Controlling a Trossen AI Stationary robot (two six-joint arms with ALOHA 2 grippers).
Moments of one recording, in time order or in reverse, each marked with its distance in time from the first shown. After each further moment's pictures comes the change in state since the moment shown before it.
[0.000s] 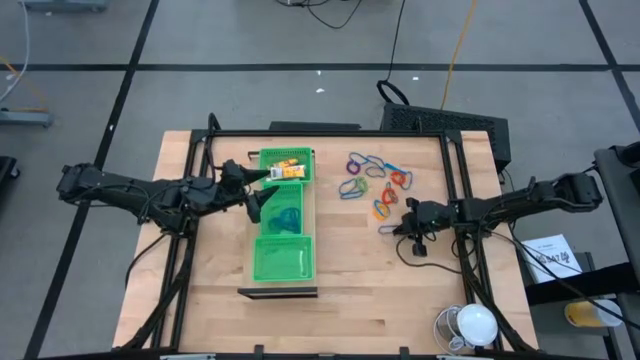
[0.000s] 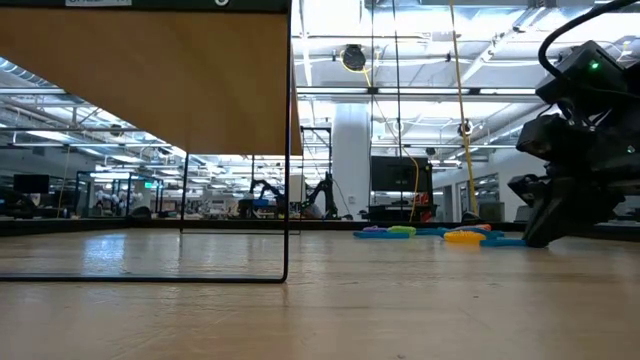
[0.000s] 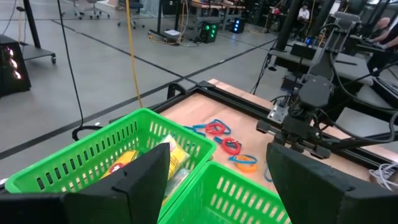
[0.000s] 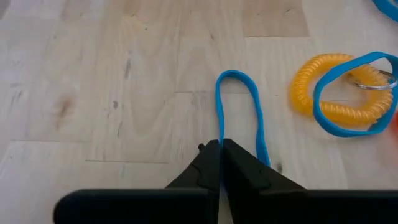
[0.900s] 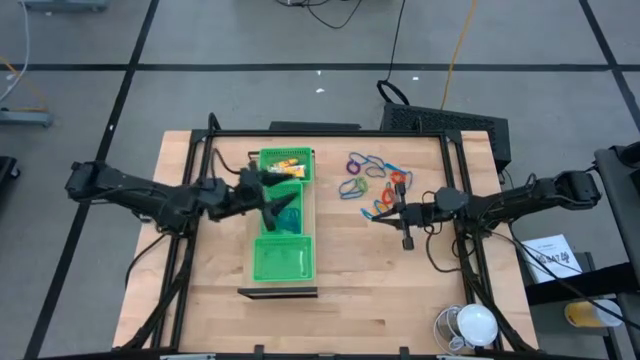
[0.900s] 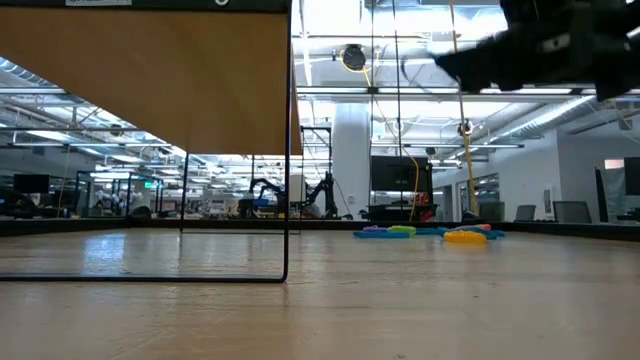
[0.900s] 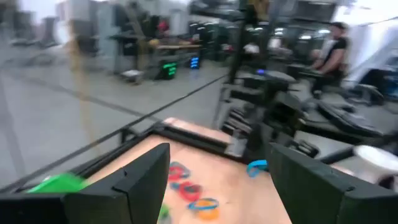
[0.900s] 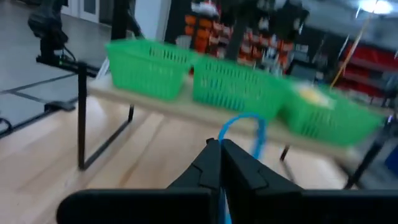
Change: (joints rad) left arm 0.011 0.217 0.001 0.473 0.164 0.196; right arm 0.028 0.001 0.157 0.688 -0.063 -0.226
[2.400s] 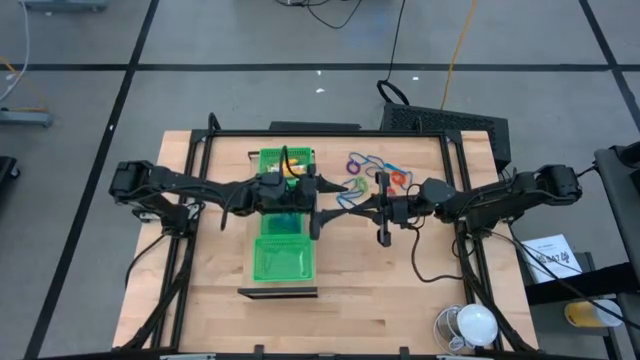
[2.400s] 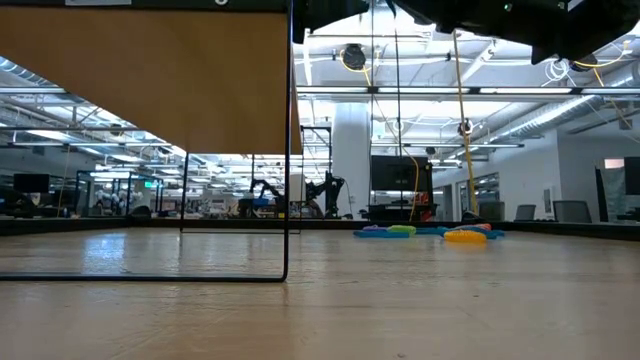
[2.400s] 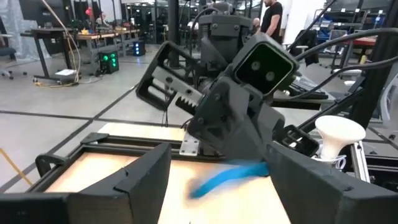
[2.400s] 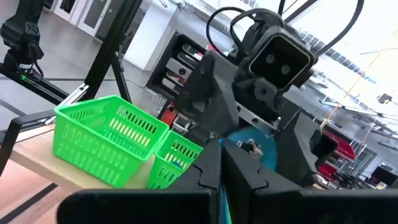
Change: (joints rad) left arm 0.093 0.458 0.368 0.016 0.351 0.107; right arm -0.002 0.283 0.292 0.195 -0.044 -0.272
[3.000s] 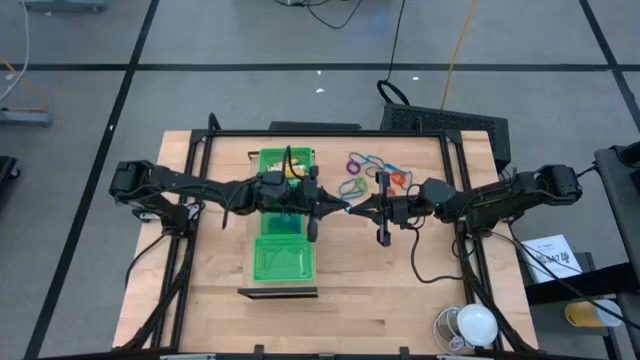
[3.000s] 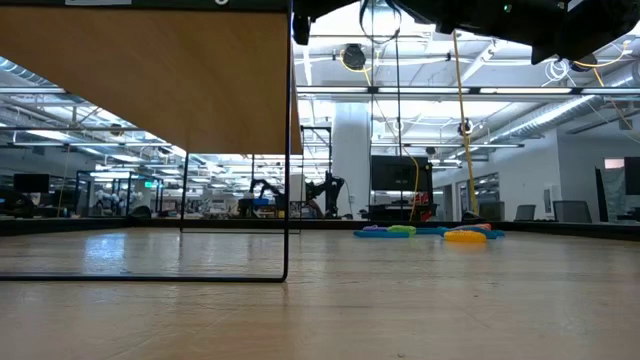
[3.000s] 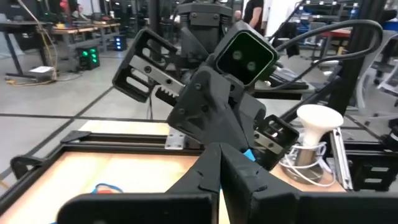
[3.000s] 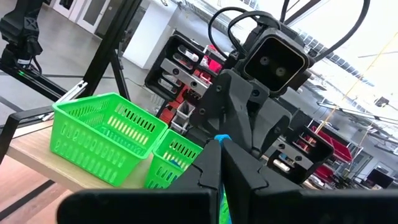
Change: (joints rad) left arm 0.012 0.000 0.000 -0.025 0.090 0.009; right arm 0.000 0.000 0.000 0.000 0.003 -0.022
